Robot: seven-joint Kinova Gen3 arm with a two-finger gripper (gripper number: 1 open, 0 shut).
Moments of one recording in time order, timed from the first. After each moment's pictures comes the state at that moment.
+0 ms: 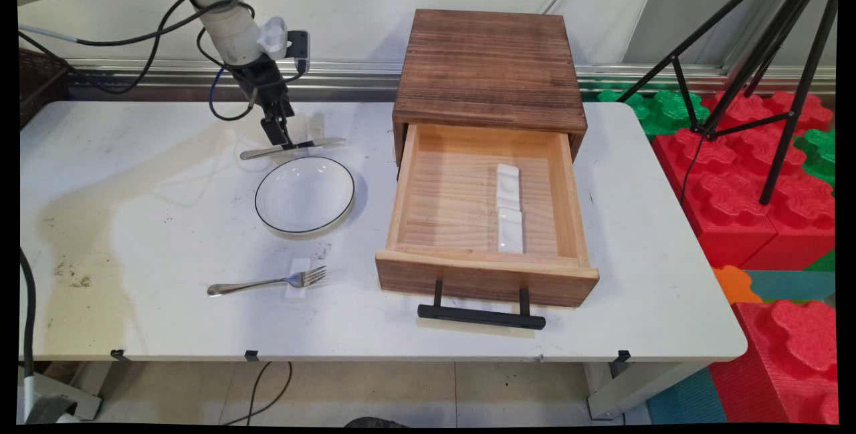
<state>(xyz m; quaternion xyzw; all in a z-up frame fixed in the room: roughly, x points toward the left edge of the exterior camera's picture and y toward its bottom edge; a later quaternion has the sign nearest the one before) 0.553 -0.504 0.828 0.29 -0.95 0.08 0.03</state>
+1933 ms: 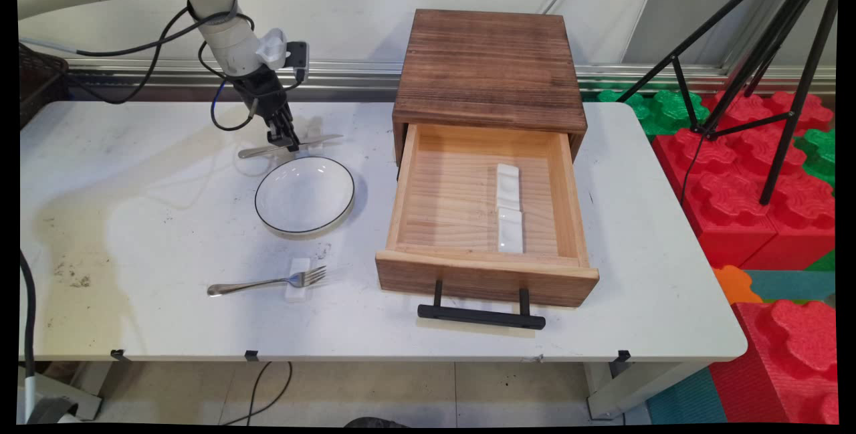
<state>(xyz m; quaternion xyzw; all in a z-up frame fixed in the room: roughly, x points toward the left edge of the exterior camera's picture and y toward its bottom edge) 0.559 -0.499 0.810 0.29 -0.95 0.07 0.05</state>
